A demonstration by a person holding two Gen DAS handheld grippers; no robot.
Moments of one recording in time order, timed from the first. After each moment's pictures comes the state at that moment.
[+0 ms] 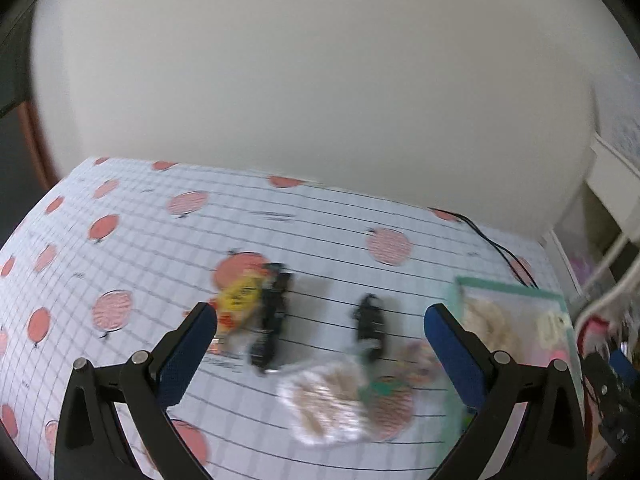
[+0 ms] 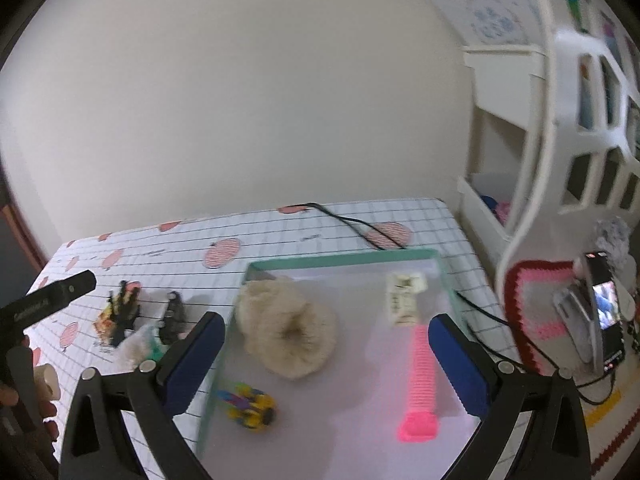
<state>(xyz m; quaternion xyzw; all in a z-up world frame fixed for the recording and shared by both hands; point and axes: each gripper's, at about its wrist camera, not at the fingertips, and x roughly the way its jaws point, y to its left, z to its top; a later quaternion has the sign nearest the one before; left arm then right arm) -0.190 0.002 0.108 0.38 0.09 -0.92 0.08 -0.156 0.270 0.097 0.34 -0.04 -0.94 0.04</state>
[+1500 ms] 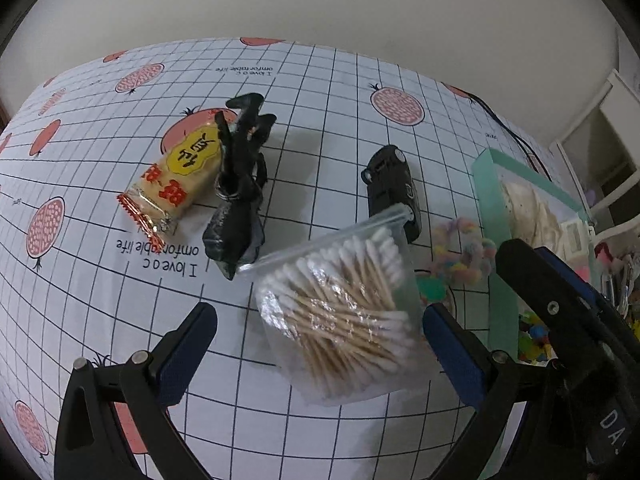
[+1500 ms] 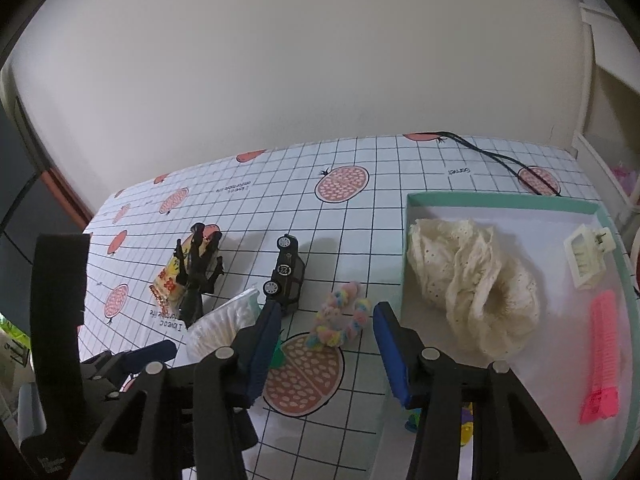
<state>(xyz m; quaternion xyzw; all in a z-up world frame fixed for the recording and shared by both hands) -0.206 0.007 0.008 0.55 0.10 -0.83 0.01 -0.190 0.149 0.042 0.44 -0.05 -0.89 0.15</state>
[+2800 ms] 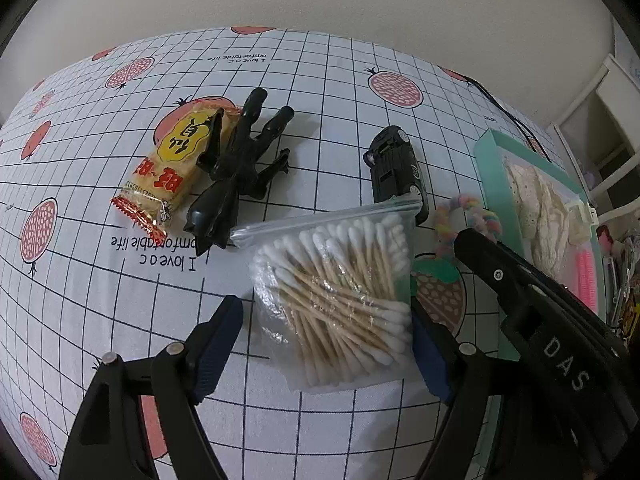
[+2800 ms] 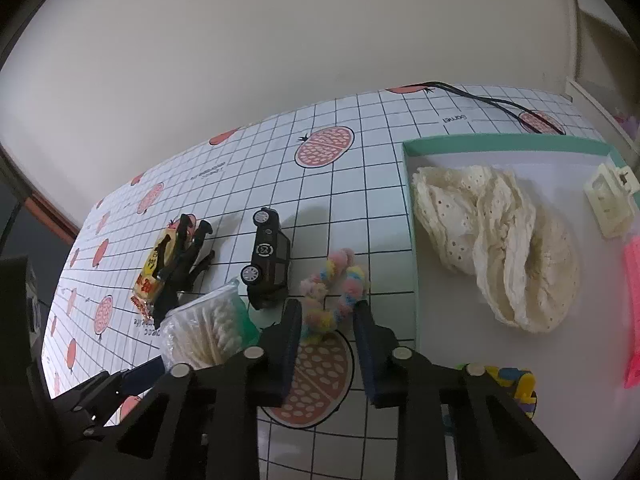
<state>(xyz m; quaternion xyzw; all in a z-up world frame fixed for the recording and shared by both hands) -0.209 0.002 0.001 0.56 0.09 -0.82 -0.01 -0.205 0.141 0.006 0.48 -0.11 -0.86 0.11</state>
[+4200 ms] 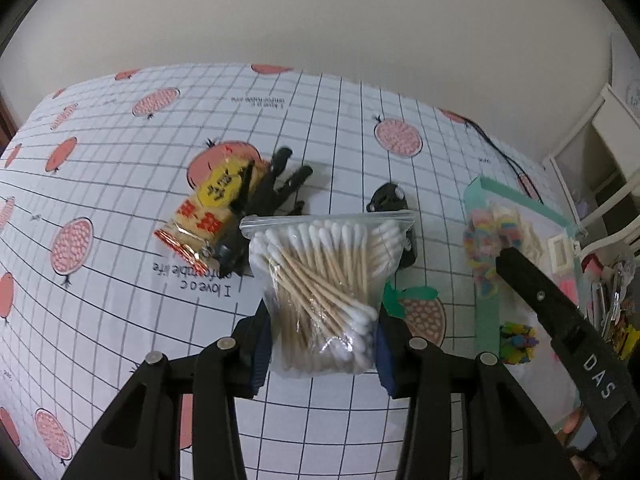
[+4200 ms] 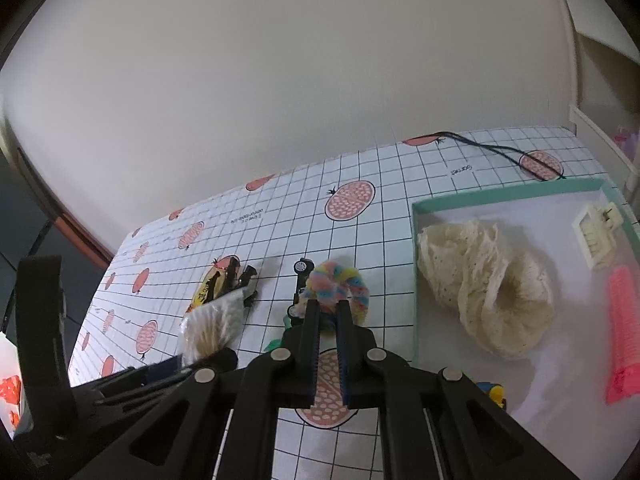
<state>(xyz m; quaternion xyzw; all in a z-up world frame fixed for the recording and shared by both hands) -0.202 -0.013 0.048 0.53 0.10 -0.84 0.01 -0.191 0.161 0.051 0.42 -0.14 -0.89 0.15</state>
